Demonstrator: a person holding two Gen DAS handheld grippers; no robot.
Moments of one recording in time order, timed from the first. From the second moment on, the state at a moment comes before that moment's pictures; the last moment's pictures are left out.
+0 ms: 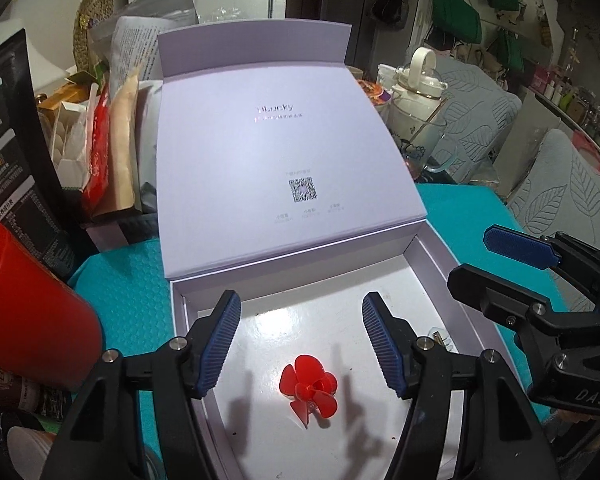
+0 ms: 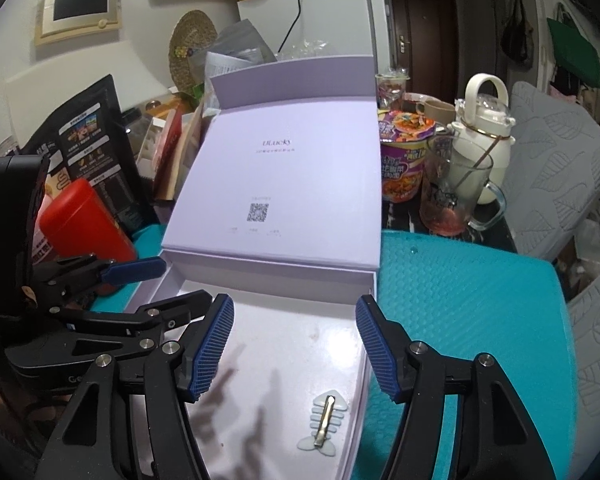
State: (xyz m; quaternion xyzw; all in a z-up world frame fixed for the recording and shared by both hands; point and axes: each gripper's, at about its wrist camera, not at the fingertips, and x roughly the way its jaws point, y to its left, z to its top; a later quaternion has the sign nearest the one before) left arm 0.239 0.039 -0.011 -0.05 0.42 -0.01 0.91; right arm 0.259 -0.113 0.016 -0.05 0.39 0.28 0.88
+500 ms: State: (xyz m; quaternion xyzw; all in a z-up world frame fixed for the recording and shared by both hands) left arm 0.204 0.036 0.040 -0.04 0.38 0.00 0.93; right arm 0.225 -0.120 0.061 -0.06 0.35 0.28 0.89
